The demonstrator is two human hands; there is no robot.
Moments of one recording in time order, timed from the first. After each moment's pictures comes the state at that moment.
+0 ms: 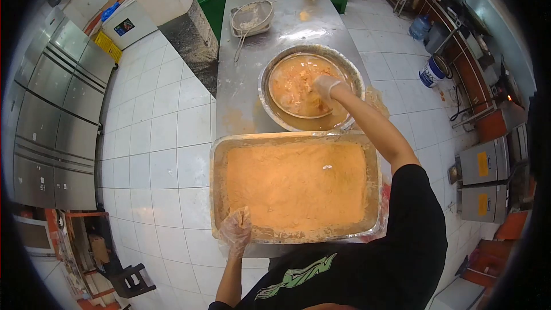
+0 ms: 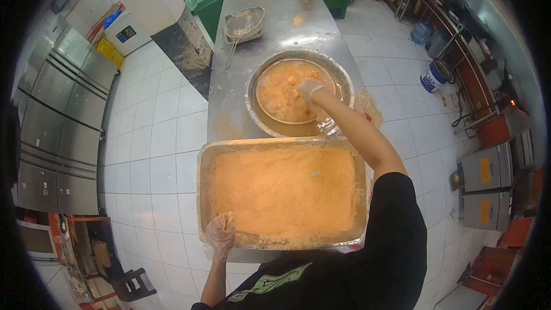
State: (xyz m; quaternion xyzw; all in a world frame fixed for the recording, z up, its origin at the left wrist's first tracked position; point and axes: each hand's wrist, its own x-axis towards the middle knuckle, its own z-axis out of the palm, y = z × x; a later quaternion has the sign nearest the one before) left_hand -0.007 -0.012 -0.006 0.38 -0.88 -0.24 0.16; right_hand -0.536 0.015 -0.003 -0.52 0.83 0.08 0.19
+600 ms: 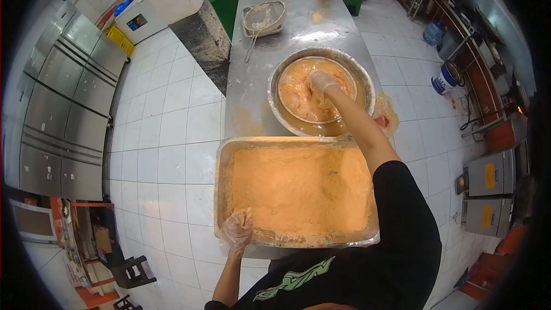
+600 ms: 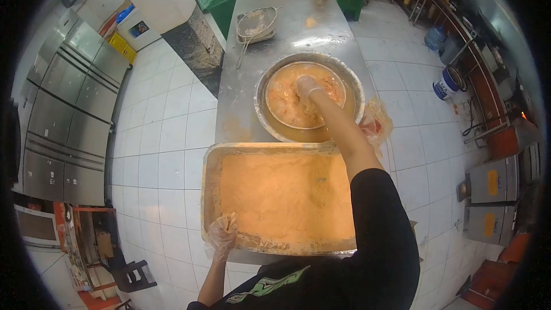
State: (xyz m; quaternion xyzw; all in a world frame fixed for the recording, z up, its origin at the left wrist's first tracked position) left_hand -0.009 -0.012 -0.004 0.39 -0.88 -0.24 0.15; right_hand -0.560 -0.046 -0.050 -0.55 0.83 -0.07 0.03
